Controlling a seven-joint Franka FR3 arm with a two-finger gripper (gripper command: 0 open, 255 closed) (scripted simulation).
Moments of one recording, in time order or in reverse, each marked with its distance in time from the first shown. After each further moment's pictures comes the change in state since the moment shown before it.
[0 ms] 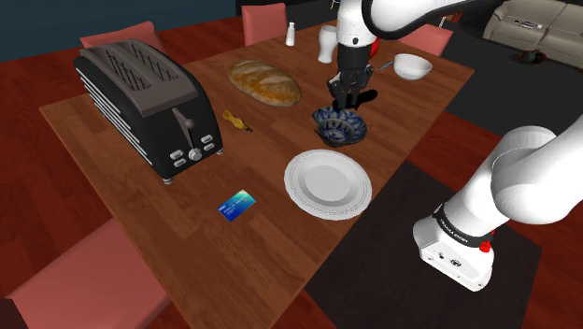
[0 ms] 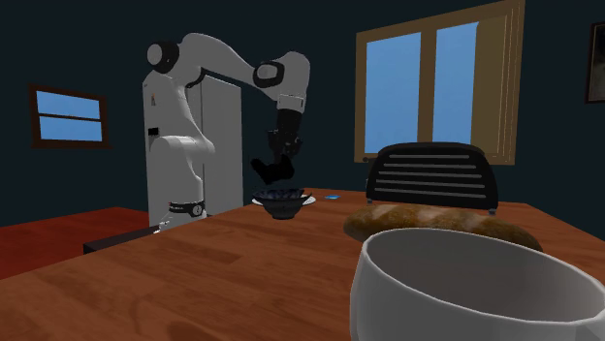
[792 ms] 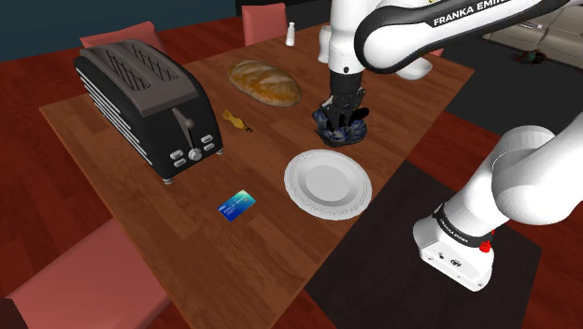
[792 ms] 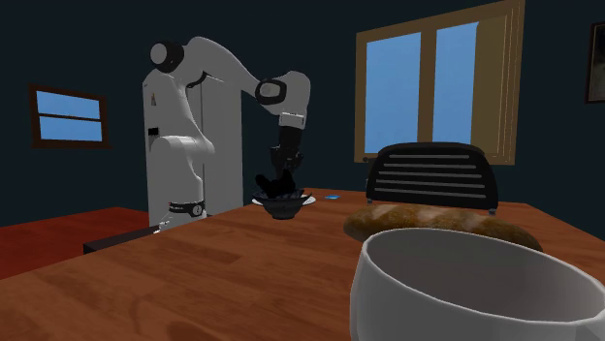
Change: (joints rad) arm 0.025 0.027 0.038 -0.102 0.014 0.122 0.068
